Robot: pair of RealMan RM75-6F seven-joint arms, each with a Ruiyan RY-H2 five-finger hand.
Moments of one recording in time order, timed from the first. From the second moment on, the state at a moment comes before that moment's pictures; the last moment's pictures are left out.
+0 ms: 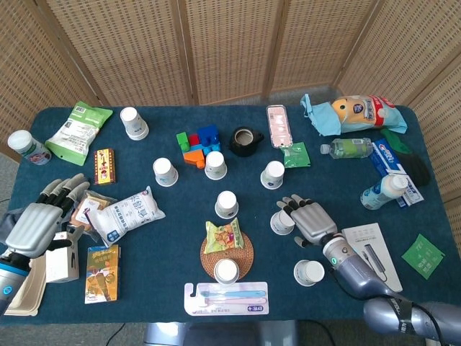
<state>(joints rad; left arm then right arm) -0.34 -0.90 -0.01 -1.88 1.48 1.26 -0.01 0.79 -1.20 0.06 -1.83 -0.88 0.82 -0.55</state>
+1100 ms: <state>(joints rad) -0.29 -0.90 -0.02 -1.86 1.49 1.28 -0.04 0.81 -1.31 0.03 -1.70 -0.89 0.84 -0.47</state>
